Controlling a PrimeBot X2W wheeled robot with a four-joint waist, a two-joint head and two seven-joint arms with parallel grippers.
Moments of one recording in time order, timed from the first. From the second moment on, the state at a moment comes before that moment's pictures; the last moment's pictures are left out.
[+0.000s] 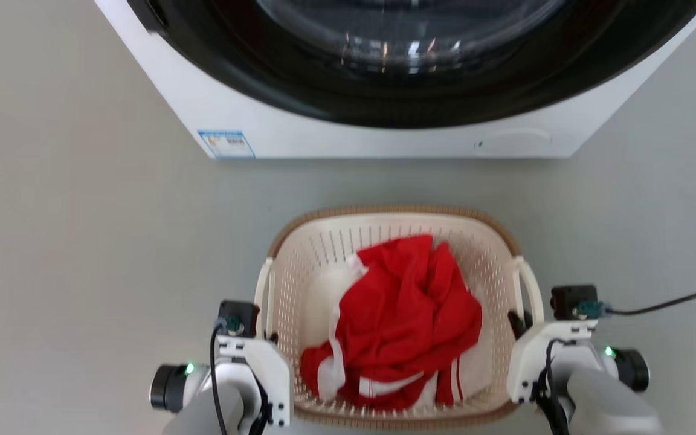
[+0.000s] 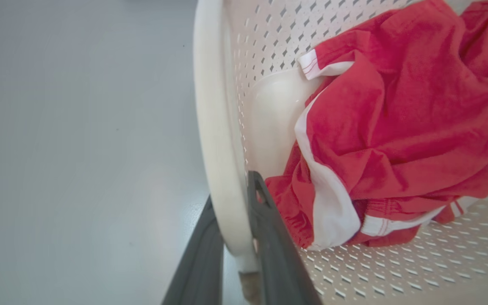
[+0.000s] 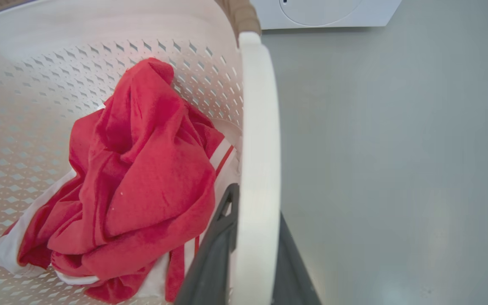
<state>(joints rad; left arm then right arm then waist) -0.61 0.01 -0.80 1.23 -0.76 0.06 -0.18 -0.62 -0.05 0.26 1.29 0.34 0.12 -0.15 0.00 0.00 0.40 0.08</state>
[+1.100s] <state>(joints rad) -0.35 0.01 -0.87 1.28 -0.81 0.05 -0.13 -0.34 -0.04 0.60 1.27 0.67 0.12 -0.07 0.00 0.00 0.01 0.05</state>
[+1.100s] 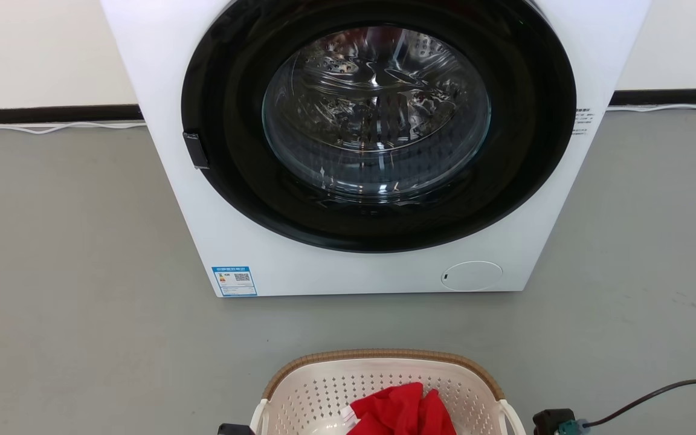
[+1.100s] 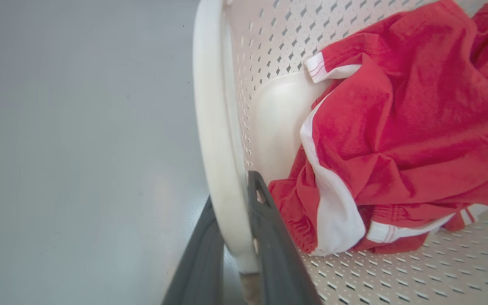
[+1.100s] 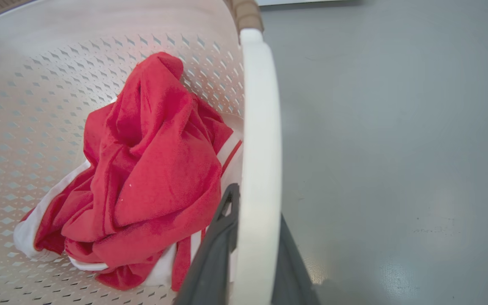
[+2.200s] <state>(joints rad) -0.35 0.01 -0.89 1.29 -0.82 0.05 -0.13 -0.36 -0.04 0.71 1.29 0.78 0.12 -0.09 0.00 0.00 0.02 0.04</state>
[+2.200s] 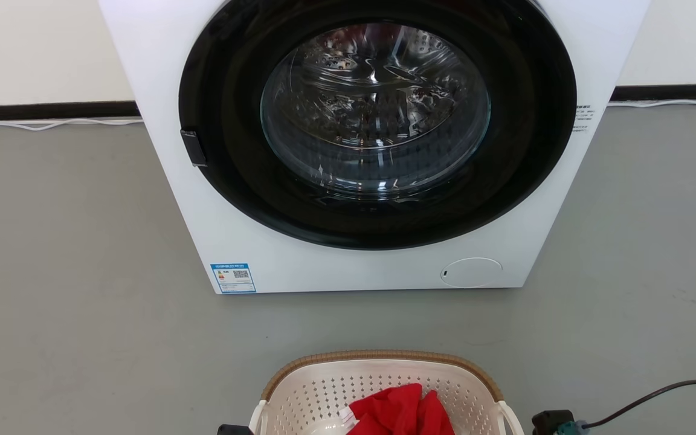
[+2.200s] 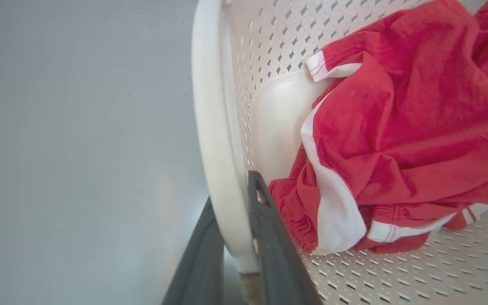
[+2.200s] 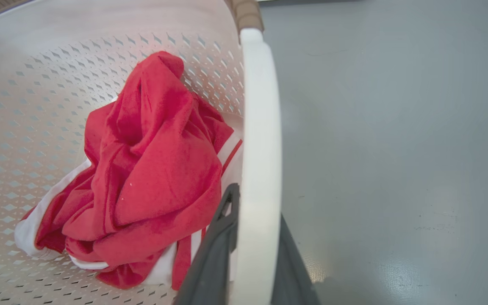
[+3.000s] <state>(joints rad) -0.58 0.02 -0.88 1.29 -0.84 0.06 -0.19 -0.63 -0.05 0.69 1.30 0.73 0.12 -0.12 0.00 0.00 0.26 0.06</state>
